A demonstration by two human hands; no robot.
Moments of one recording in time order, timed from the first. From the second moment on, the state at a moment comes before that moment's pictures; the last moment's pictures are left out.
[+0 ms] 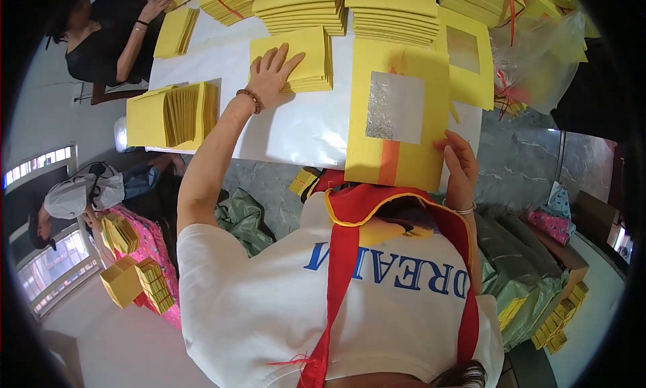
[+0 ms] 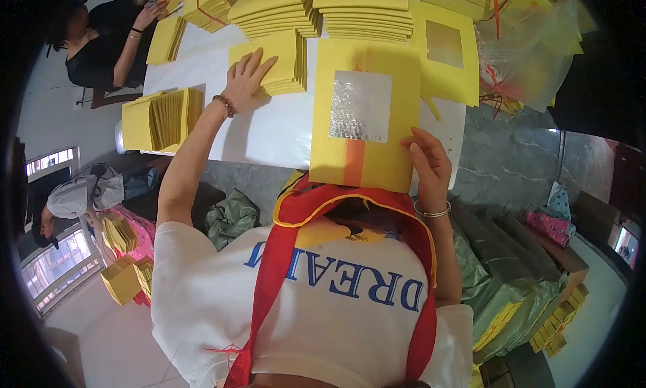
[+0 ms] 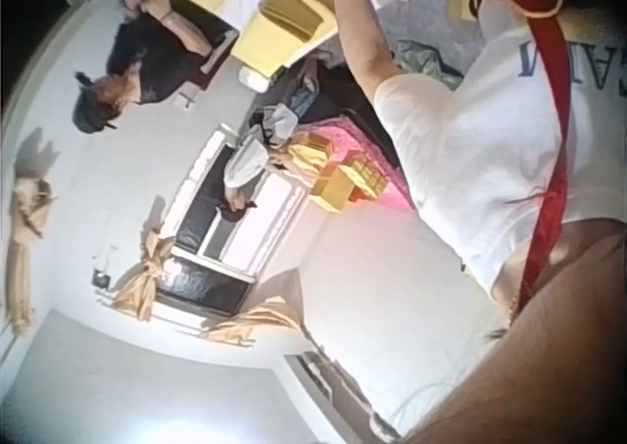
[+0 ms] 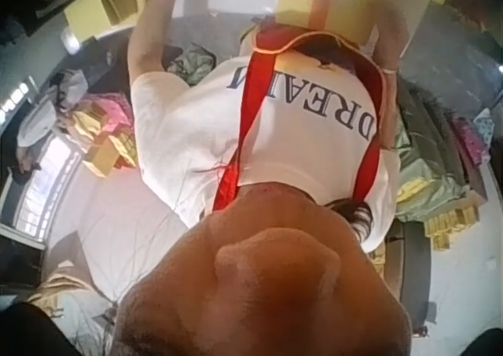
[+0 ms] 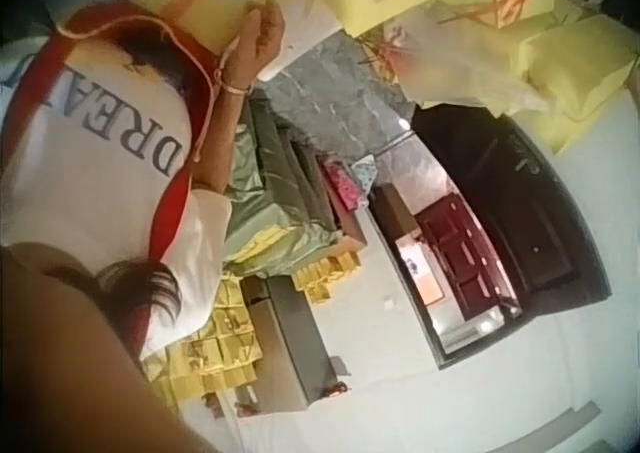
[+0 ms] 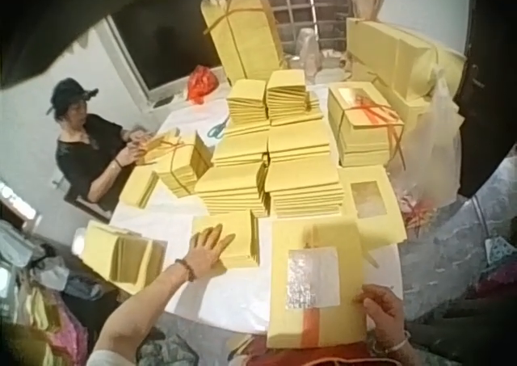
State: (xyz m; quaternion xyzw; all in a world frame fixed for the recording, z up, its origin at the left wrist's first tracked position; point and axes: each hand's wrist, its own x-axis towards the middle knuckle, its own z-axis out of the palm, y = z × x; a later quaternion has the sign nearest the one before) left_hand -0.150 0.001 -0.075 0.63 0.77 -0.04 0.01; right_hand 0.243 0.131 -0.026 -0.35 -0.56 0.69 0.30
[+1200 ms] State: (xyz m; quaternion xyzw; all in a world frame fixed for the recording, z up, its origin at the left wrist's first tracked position) left_hand 0.031 -0.014 0.014 0.79 0.55 0.25 0.09; right_hand 0.244 0.140 -0.038 -0.25 -0.79 0.48 0.27
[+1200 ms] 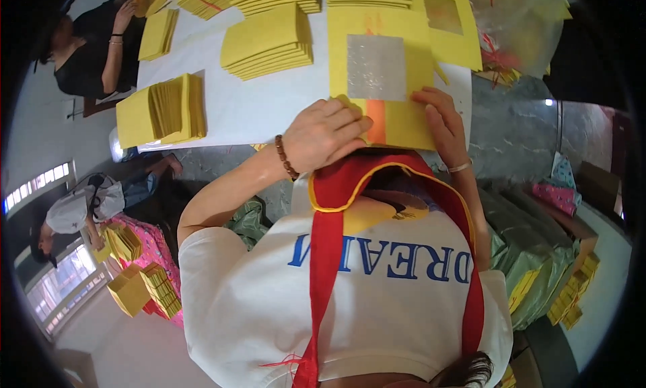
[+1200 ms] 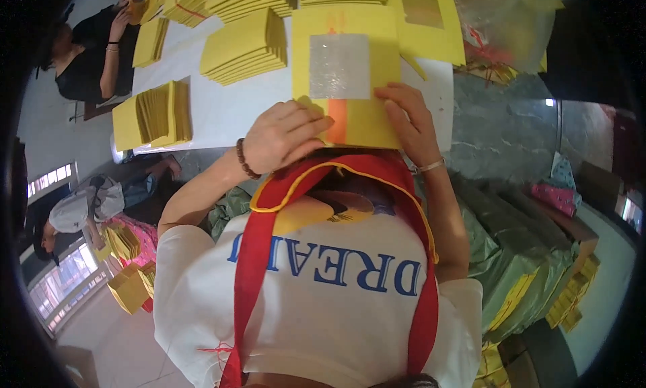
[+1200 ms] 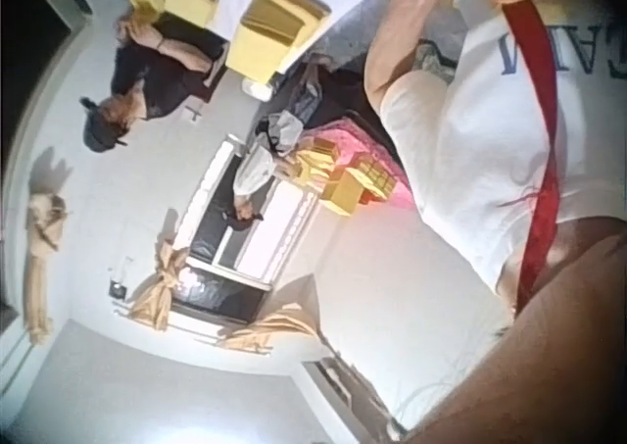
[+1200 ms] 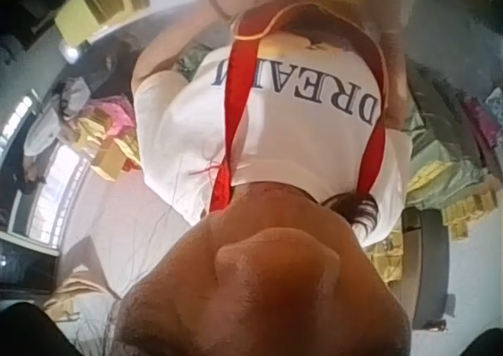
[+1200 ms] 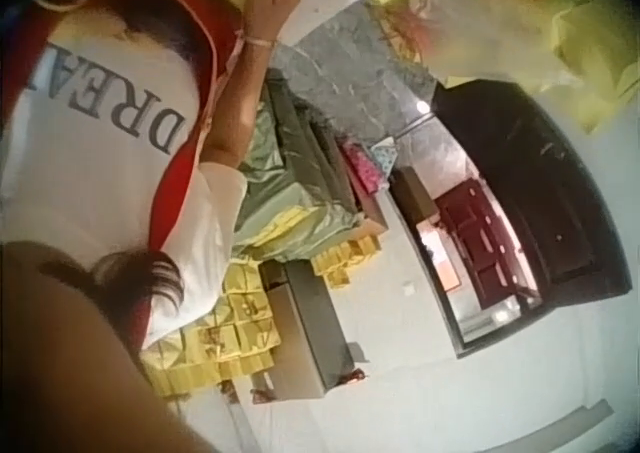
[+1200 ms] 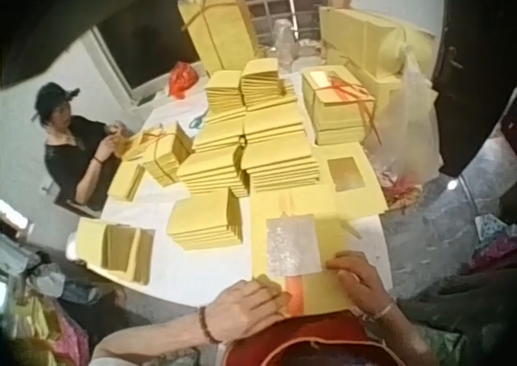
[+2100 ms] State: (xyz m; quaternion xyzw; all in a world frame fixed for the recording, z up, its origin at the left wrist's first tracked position) left_hand 0.024 0.001 0.016 0.48 0.65 0.37 0.47; right_hand 0.247 0.140 -0.042 -0.22 -0.77 0.53 0.27
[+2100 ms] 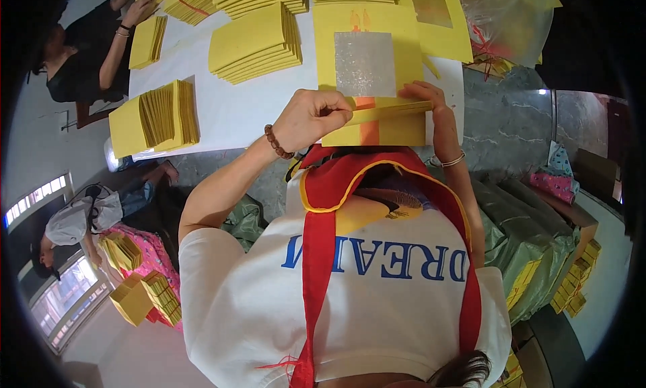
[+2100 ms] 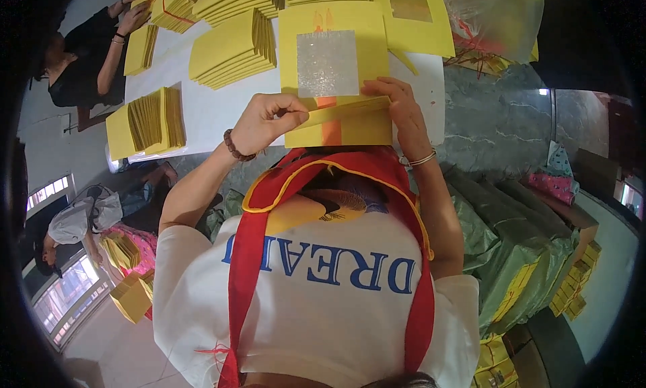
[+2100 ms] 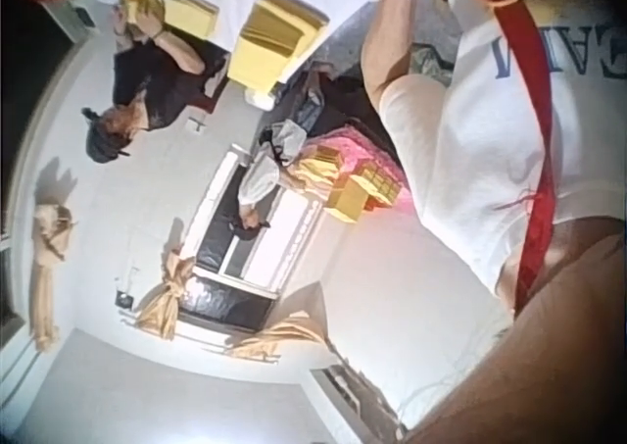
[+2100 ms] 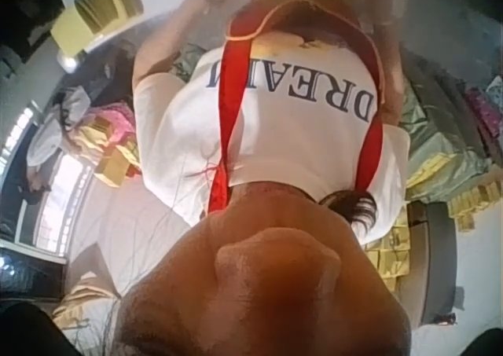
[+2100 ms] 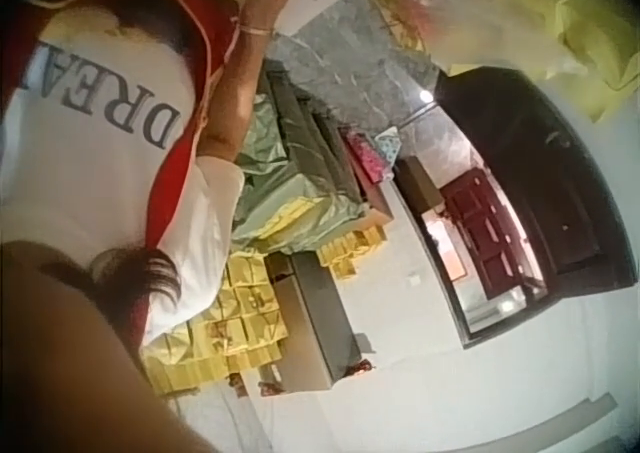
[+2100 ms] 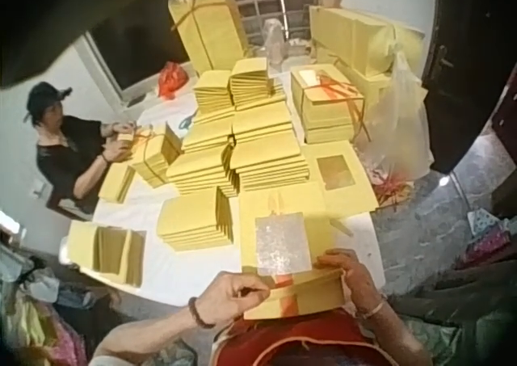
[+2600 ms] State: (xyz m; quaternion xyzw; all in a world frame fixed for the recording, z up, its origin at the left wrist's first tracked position) left_hand -0.015 0.007 0.002 0.77 0.60 0.22 0.10; right_hand 0.242 0.143 -0.047 -0.29 -0.69 0.59 0.30
